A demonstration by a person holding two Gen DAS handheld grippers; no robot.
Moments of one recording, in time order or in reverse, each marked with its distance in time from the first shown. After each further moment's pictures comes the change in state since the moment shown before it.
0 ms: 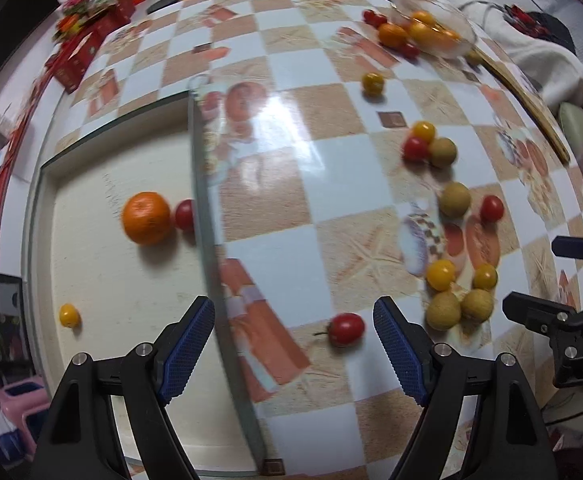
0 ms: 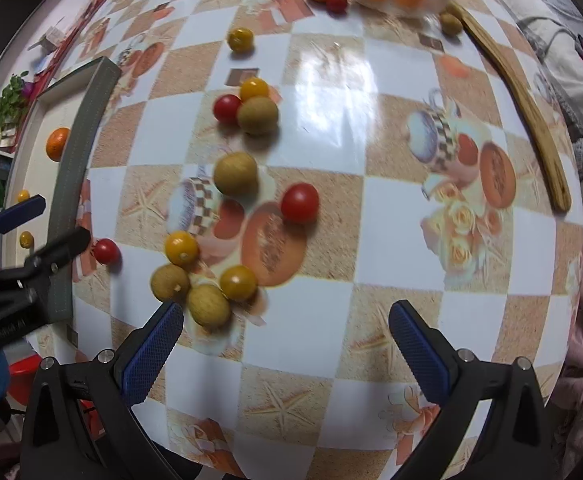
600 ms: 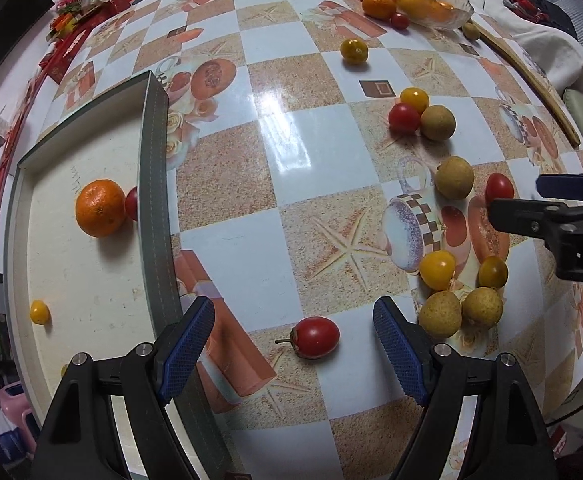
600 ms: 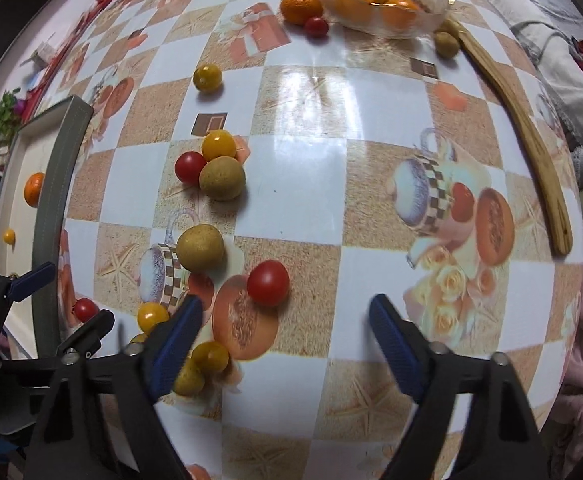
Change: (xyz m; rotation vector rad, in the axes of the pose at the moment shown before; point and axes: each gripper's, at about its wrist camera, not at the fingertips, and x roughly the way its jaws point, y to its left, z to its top) left arm 0.029 -0.021 -0.002 0.000 0.034 0.012; right arm 0.011 -0.012 0.039 0.007 -0.050 -0.021
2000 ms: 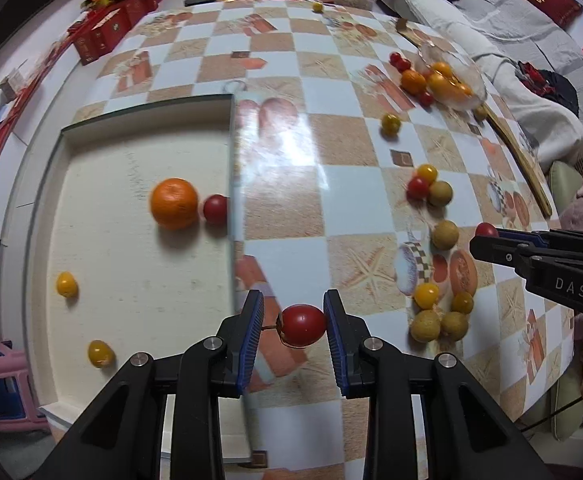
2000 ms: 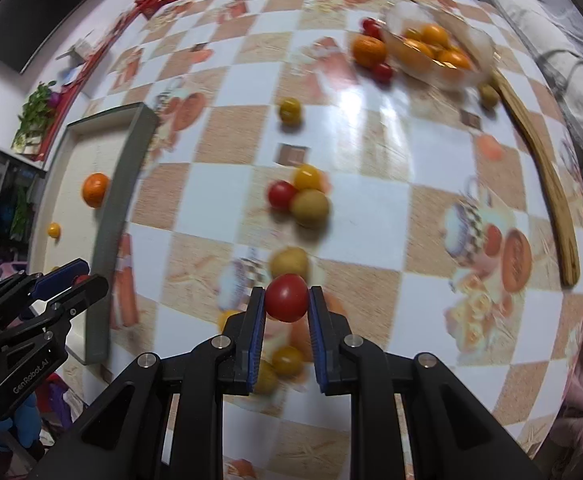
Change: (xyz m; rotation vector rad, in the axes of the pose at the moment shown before) left arm -0.051 0.067 -0.011 -0.187 -0.112 -0.102; right arm -0.036 0.039 0.002 -0.079 -0.066 0.096
